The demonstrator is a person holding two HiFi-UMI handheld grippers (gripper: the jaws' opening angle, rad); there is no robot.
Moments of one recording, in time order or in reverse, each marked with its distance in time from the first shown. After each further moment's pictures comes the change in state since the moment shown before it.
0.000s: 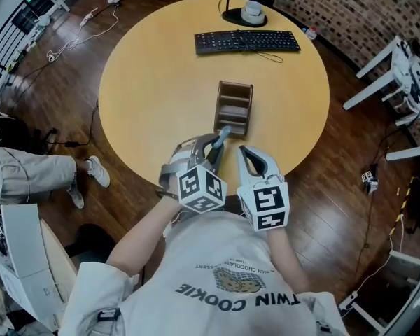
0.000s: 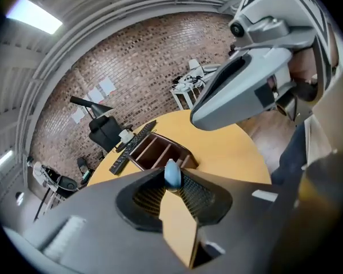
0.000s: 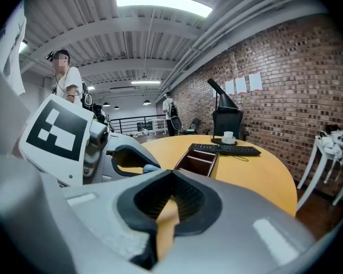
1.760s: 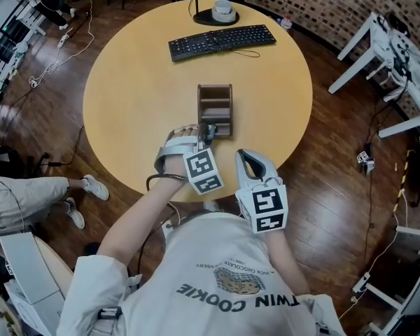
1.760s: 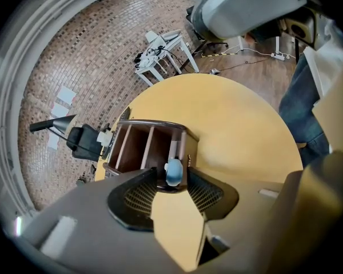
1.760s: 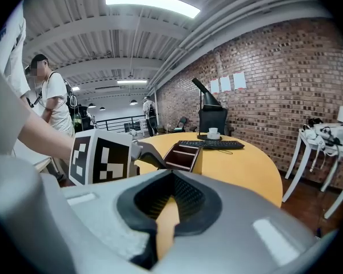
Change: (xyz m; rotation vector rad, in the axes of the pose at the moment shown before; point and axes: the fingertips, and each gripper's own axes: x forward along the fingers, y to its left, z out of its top) left arm 0.080 -0.011 -0.027 0.413 0.220 -0.114; right arm -0.016 -0.029 -0.021 0.070 0.006 -0.129
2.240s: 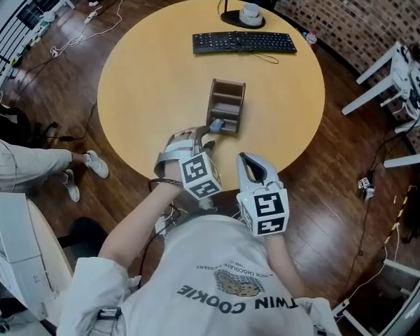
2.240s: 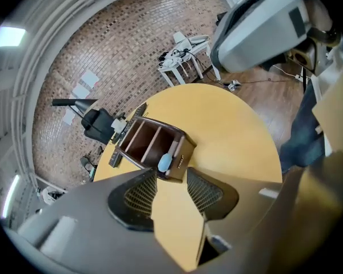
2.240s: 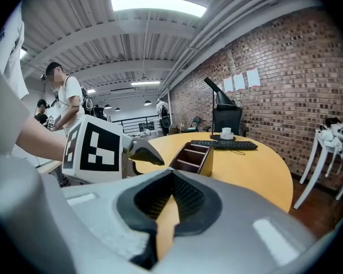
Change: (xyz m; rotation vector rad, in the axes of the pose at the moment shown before) left arm -0.044 -0.008 0.001 -0.261 -0.005 0.074; right arm -0.017 0.009 -0.003 -0.040 0.000 0.153
